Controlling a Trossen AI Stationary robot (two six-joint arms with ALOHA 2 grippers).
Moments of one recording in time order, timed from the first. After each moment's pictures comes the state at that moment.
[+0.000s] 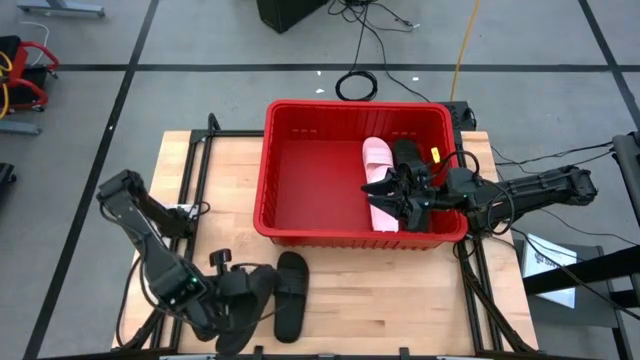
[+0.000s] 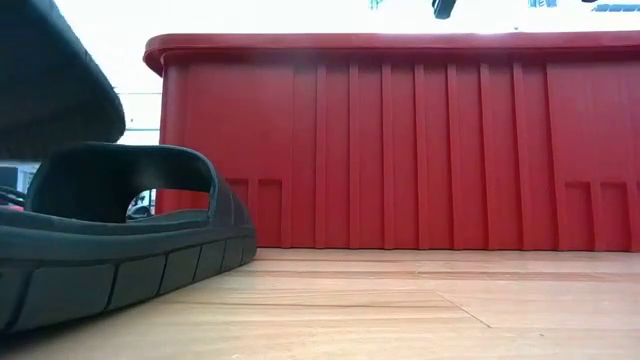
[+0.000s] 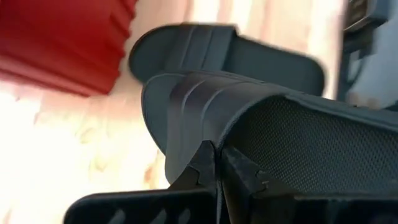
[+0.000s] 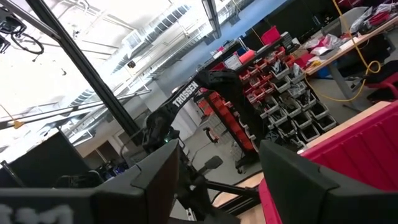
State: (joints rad) left arm -0.86 1.55 1.42 -1.19 -0.37 -1.02; right arm 0.09 1.00 0.69 0.55 0.06 0.65
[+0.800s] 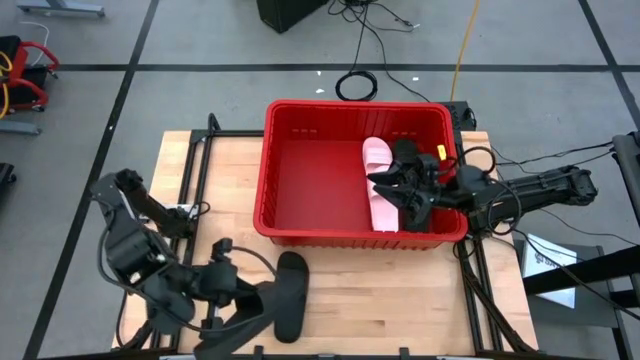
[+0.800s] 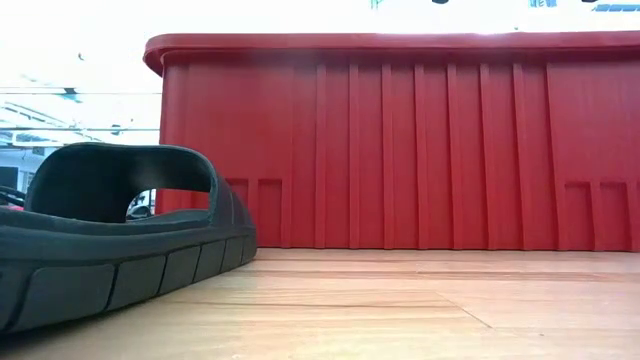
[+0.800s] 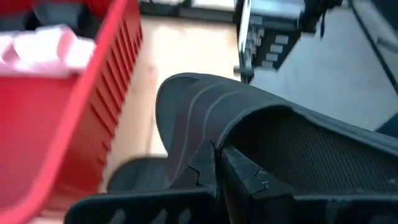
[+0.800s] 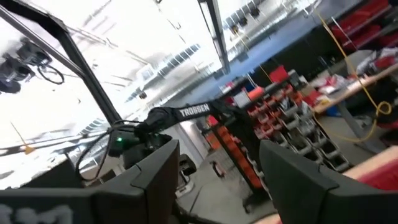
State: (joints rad) left arm -0.86 1.54 1.85 -1.15 -0.54 -0.74; right arm 0.09 1.00 0.69 0.71 0.11 0.60
